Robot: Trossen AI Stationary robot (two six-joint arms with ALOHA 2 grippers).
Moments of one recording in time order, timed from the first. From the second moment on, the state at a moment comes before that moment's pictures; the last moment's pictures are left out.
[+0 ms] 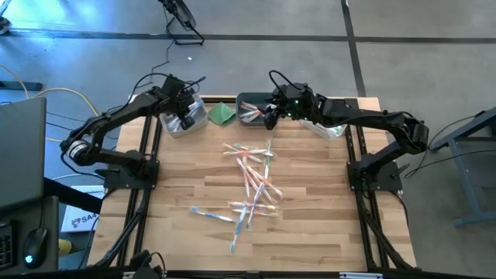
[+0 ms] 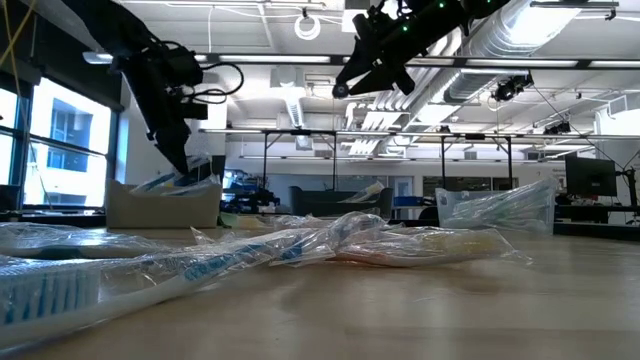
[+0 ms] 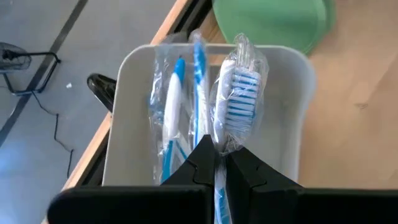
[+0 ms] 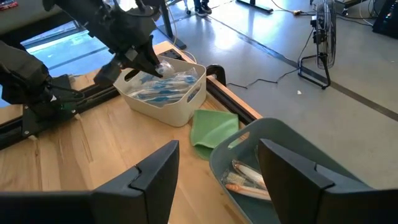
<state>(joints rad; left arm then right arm) 0.95 1.23 0.84 -0.54 -0.04 0.45 -0.39 1.48 1.17 -0.10 0.10 0.22</state>
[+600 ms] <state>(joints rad) 0.95 1.30 0.84 -0.51 -0.08 0.36 -0.39 1.48 1.17 -0.10 0.10 0.21</state>
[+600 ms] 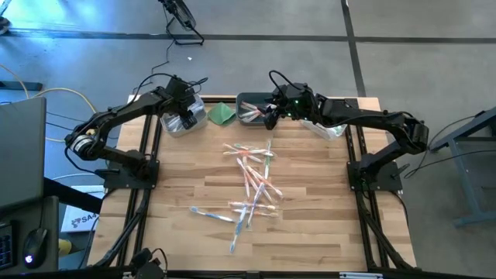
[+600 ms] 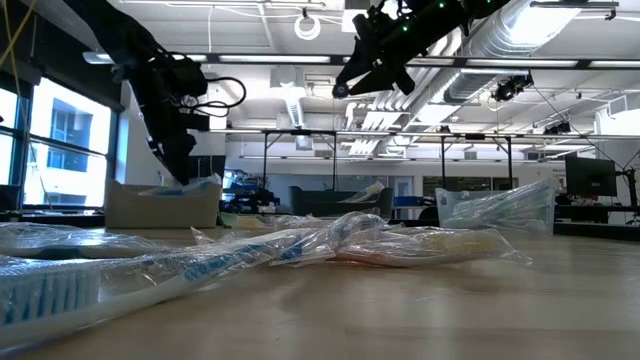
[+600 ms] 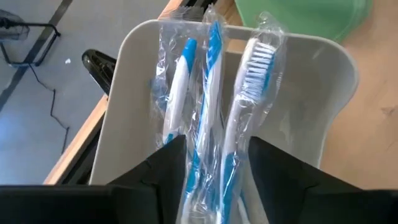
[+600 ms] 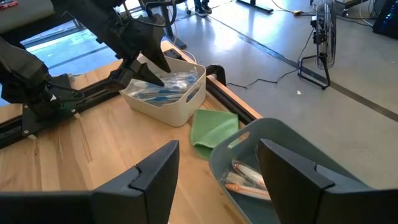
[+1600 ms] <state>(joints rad) 0.95 0.76 0.84 -0.55 0.13 0.07 -0.38 1.48 1.17 -0.32 0.03 0.29</state>
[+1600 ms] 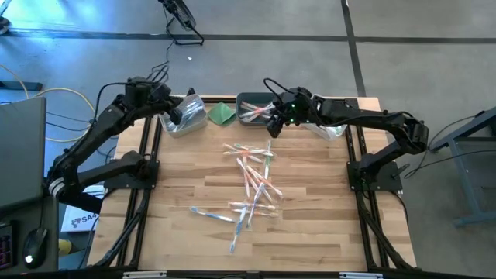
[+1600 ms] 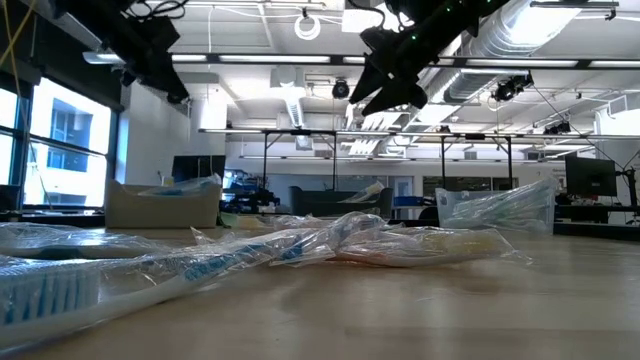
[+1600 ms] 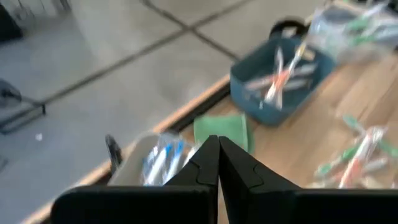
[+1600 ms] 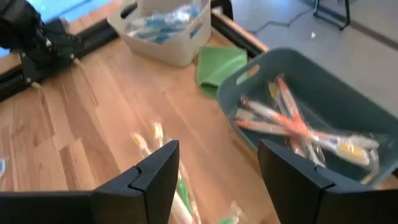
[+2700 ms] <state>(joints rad) 0.95 0.74 0.84 -0.39 0.29 -0.08 -0.38 1.48 1.17 -0.29 -0.03 0.28</state>
